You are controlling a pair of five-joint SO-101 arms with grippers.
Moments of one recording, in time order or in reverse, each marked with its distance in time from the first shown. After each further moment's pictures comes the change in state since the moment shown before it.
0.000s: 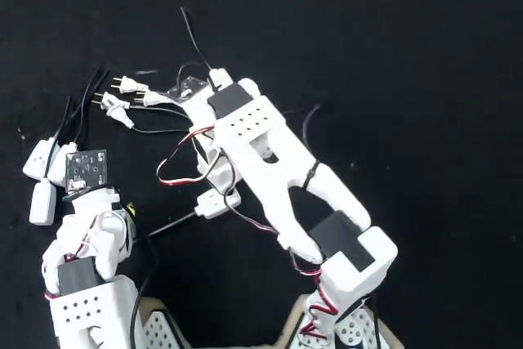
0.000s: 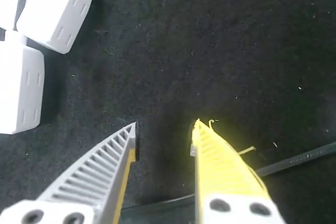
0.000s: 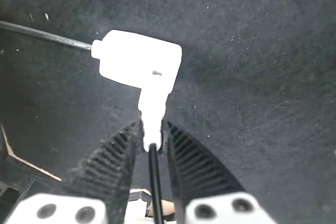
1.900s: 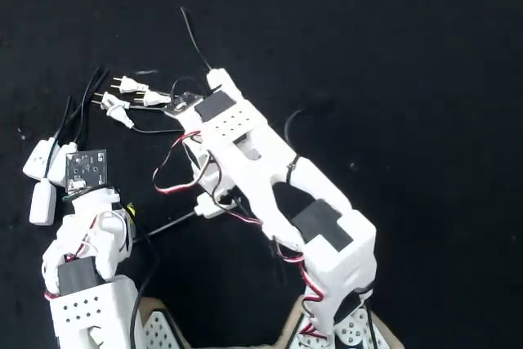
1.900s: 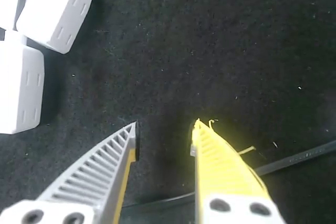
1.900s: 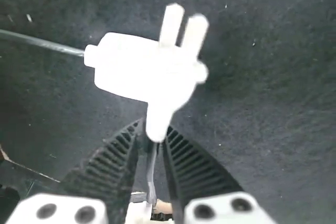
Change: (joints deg) left arm 0.0 0.0 0.0 0.0 0.0; right arm -1.7 8.2 -0.6 -1.4 -1.8
